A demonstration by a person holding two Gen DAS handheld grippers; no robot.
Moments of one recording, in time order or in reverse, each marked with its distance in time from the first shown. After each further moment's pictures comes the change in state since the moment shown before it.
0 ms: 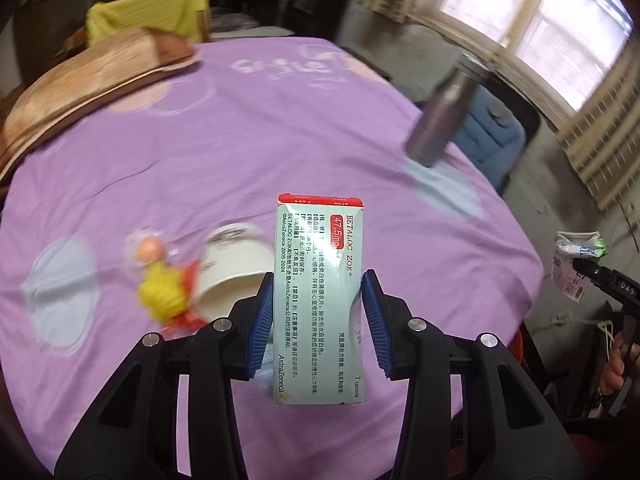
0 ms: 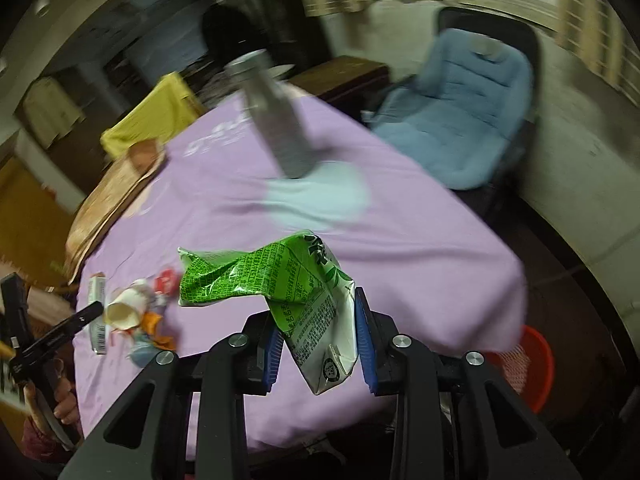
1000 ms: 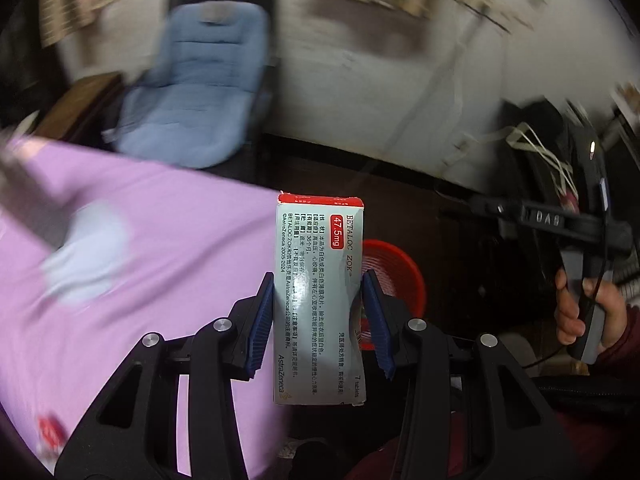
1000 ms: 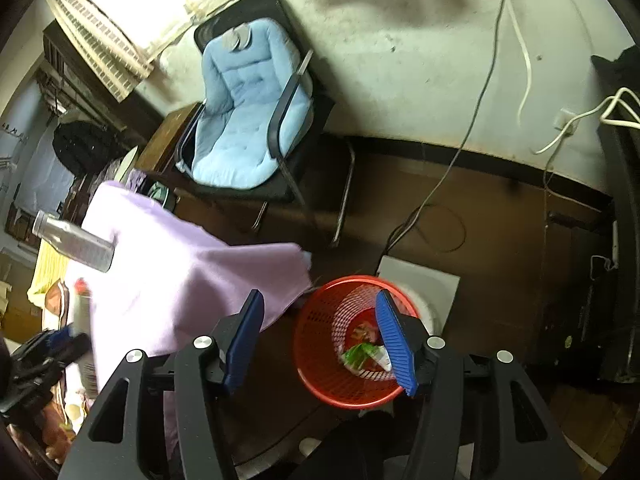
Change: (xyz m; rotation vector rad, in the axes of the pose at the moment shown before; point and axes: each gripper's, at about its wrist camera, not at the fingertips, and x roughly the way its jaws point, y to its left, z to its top) left arm 0.125 -0.388 -0.029 0.771 0.267 -0.381; right arm -0.052 -0.283 -0.092 0.548 -0.071 -0.209
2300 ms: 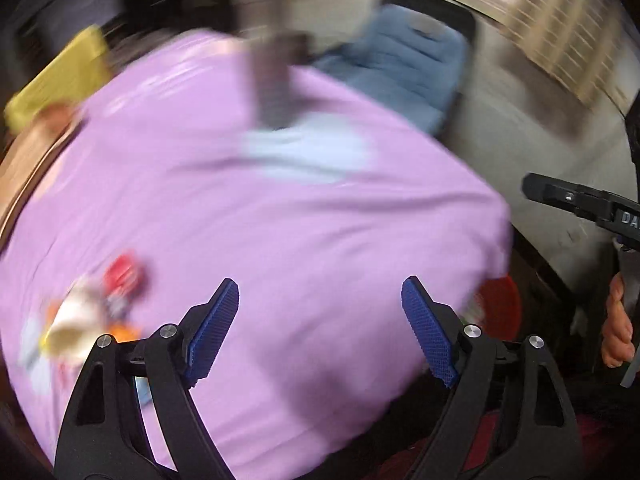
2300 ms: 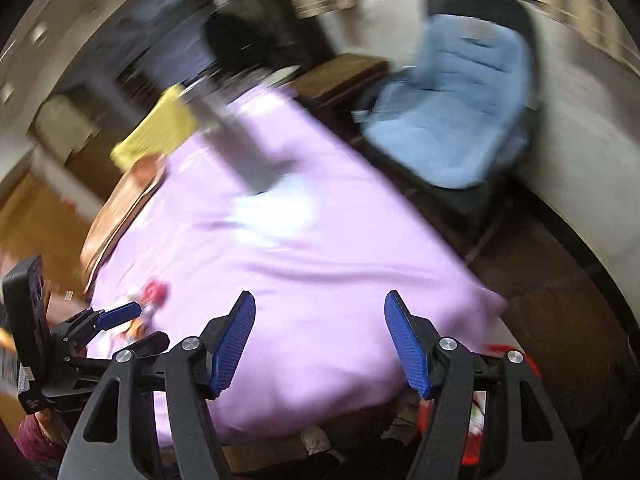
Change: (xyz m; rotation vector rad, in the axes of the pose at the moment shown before) left arm -0.109 0.122 -0.139 -0.570 -0.084 0.432; right arm 0.032 0.256 -0.013 -0.586 0.143 0.360
